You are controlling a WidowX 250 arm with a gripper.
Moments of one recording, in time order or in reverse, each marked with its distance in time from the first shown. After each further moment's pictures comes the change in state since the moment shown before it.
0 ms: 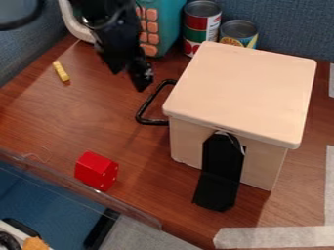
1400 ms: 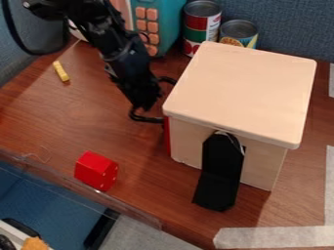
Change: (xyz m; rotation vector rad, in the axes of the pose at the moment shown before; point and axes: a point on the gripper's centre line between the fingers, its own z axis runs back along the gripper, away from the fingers) arm -0.016 0.010 -0.040 -0.121 0.050 0.185
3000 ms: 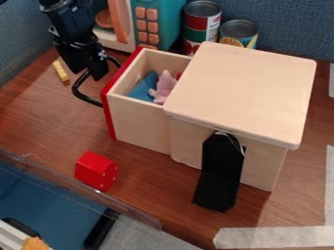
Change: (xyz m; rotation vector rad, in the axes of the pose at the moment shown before) arm -0.005 0.055 0.050 -0.043 0.135 -0.050
